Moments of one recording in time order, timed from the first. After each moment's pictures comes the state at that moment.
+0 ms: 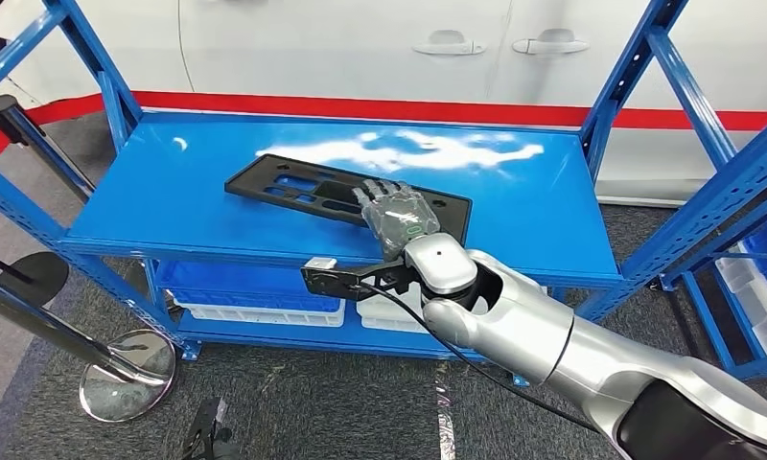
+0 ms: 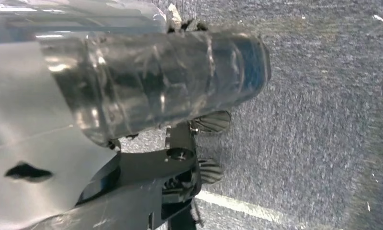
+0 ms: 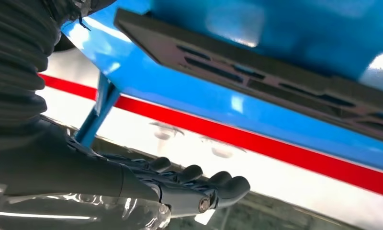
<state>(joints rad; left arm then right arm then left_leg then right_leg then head) -0.08 0.11 -0.57 -0.22 0.92 0.42 -0.27 -1.00 -0.01 1.08 -0.93 0.67 0.21 0.40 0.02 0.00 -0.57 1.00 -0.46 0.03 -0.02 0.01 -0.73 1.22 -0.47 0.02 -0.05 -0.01</state>
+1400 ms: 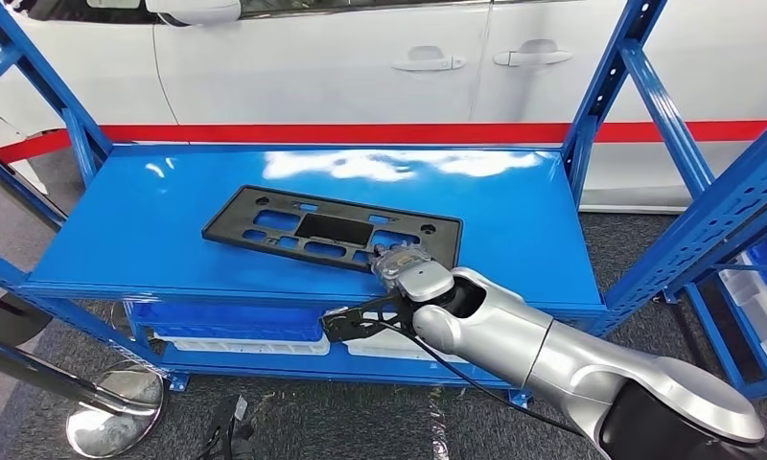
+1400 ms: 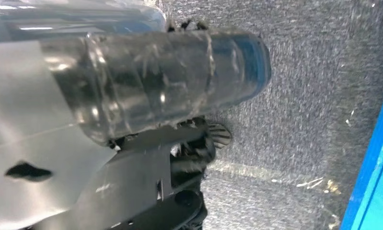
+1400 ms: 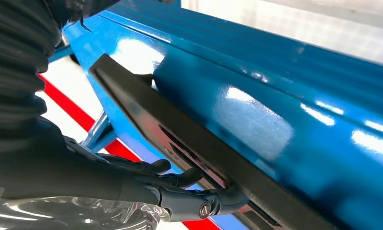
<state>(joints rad) -0.11 0.09 -0.60 -0.22 0.94 0.40 -0.25 -0.99 0.04 1.18 -0.75 0.47 0.51 0.44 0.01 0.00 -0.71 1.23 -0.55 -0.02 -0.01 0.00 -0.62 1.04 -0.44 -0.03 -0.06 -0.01</state>
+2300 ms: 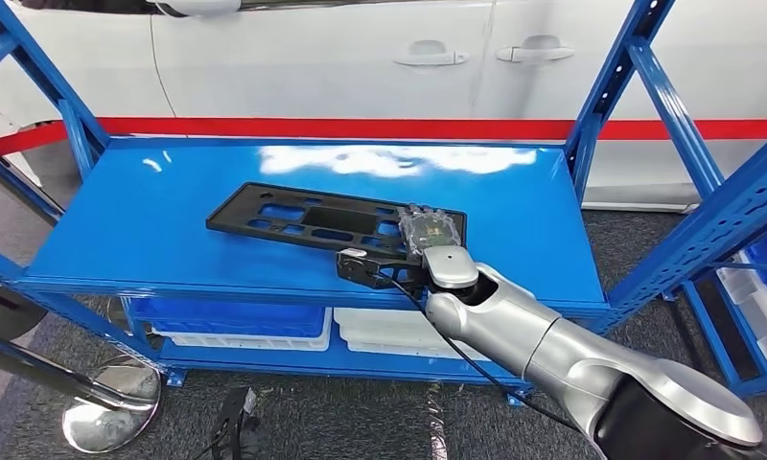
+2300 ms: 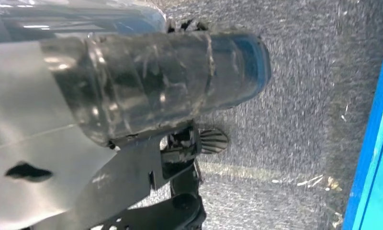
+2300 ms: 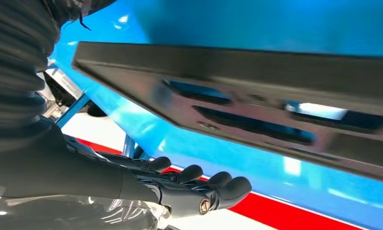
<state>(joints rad) -0.13 0.06 -0.65 -0.22 0.91 0.40 -0.27 -0.99 0.06 1.14 -0.60 0.51 0.08 0.49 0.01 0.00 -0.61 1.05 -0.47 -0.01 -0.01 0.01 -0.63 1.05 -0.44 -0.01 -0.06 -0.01</state>
